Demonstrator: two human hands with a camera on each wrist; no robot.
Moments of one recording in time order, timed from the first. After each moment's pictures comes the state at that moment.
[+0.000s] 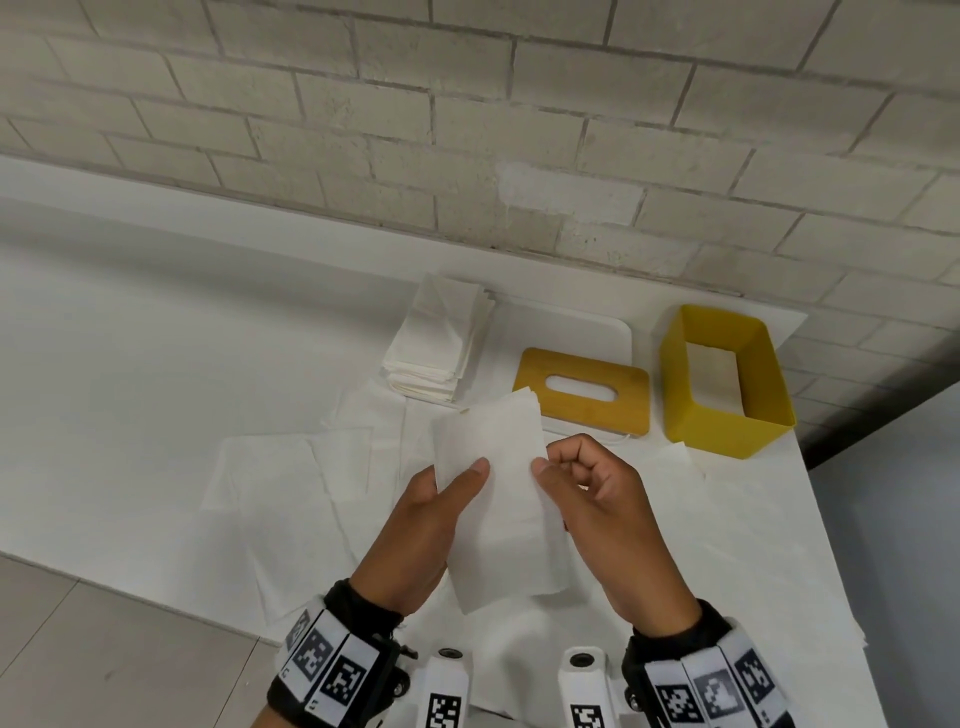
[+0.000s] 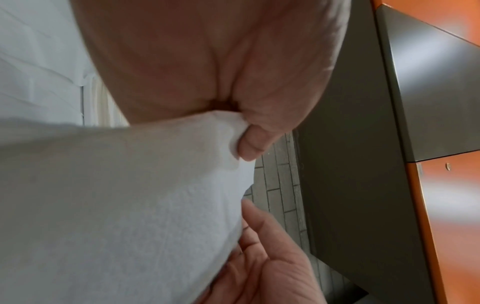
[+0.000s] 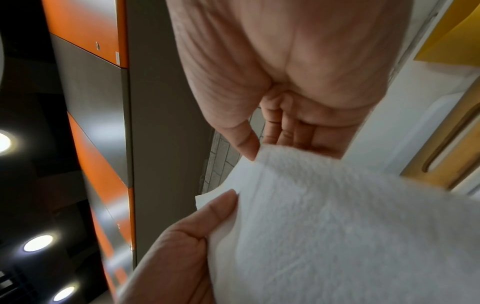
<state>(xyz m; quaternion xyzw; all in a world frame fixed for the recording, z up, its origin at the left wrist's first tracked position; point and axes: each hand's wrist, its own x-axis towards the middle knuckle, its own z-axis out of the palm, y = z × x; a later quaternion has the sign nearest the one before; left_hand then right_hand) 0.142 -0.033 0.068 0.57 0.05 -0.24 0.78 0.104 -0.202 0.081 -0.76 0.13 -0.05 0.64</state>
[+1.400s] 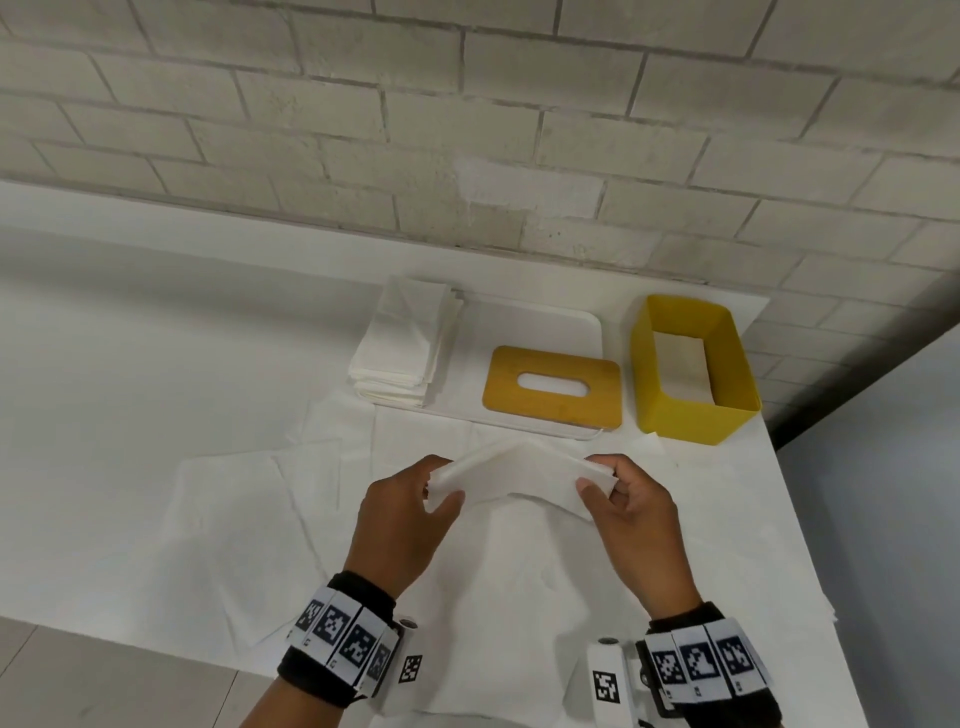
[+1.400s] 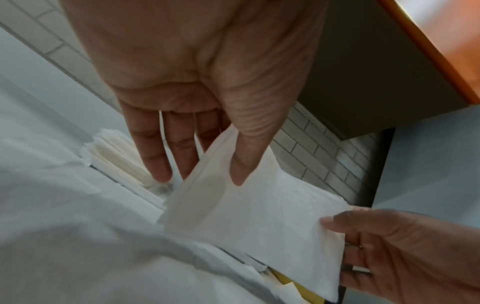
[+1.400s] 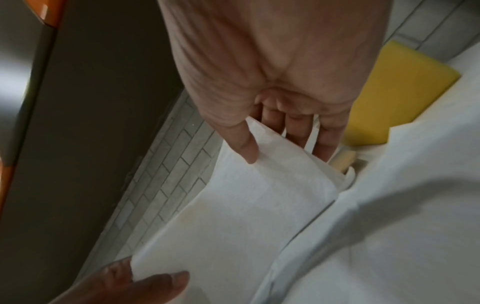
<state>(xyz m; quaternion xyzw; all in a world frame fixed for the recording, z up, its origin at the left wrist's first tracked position) 0.181 -0.035 -0.004 0.91 -0.13 -0.03 0.40 0.102 -0.274 0.002 -0.82 0.19 -0.12 0.53</state>
